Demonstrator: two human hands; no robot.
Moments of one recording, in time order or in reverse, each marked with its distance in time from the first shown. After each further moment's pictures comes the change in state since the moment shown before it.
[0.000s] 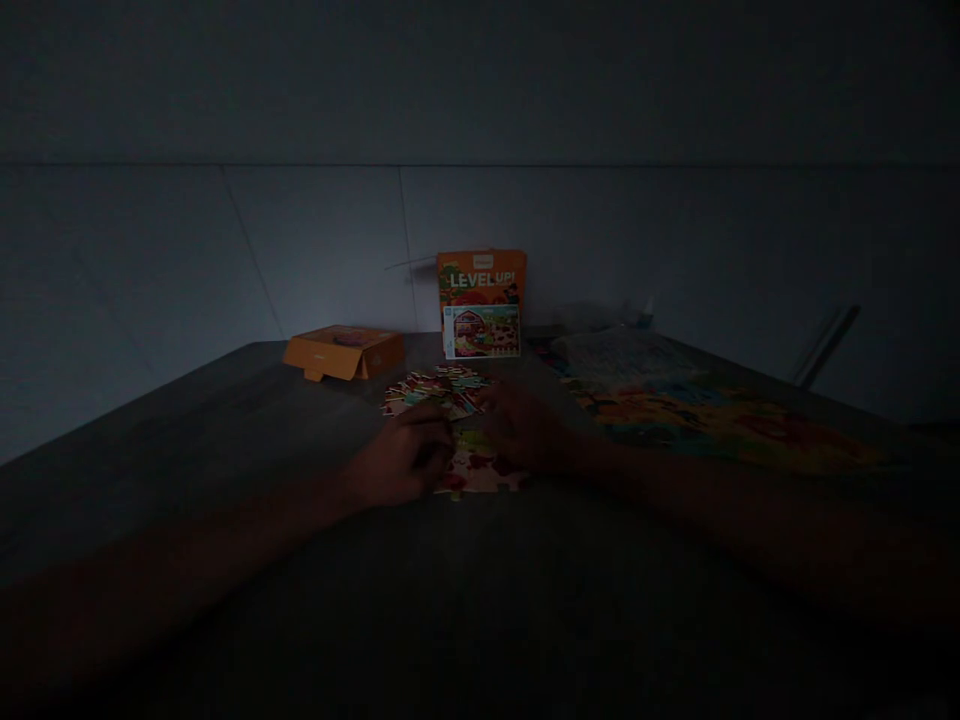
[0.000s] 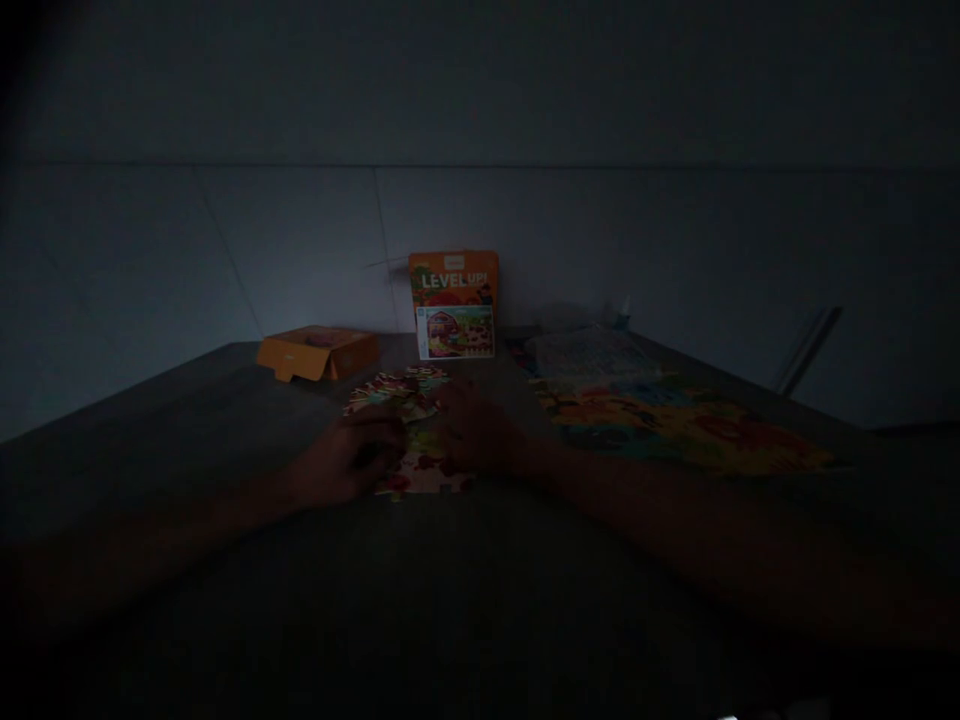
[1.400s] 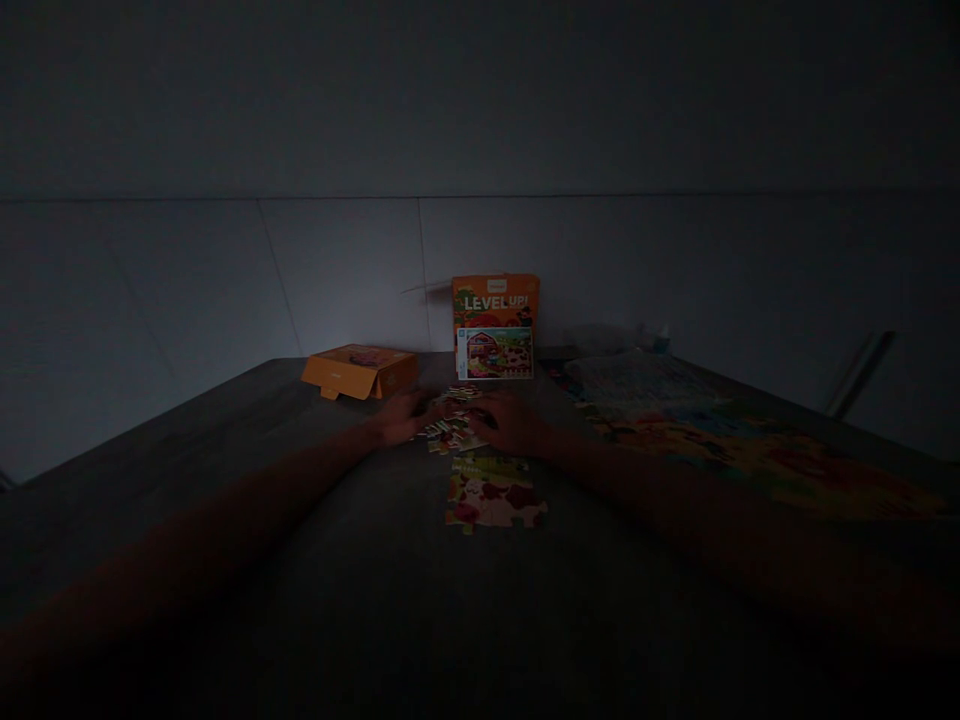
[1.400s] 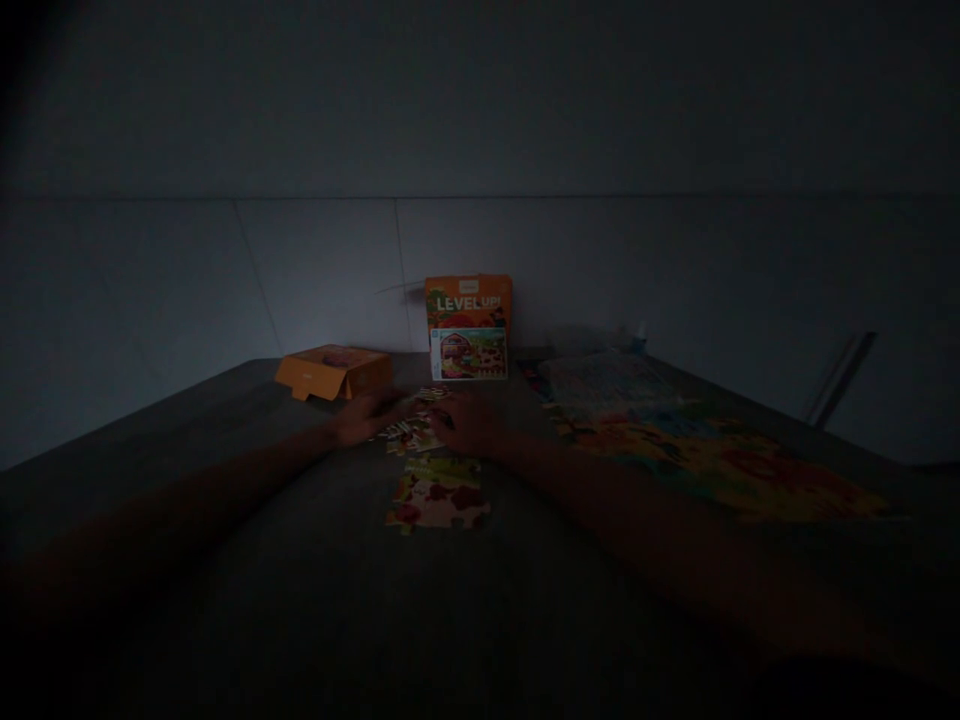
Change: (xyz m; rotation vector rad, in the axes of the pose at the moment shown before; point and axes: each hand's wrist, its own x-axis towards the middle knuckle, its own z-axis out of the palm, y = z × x) left_hand 0.026 -0.134 0.014 0.079 -0.061 -0.284; right_hand 0.052 0.046 0.038 -0.128 -0.103 0.077
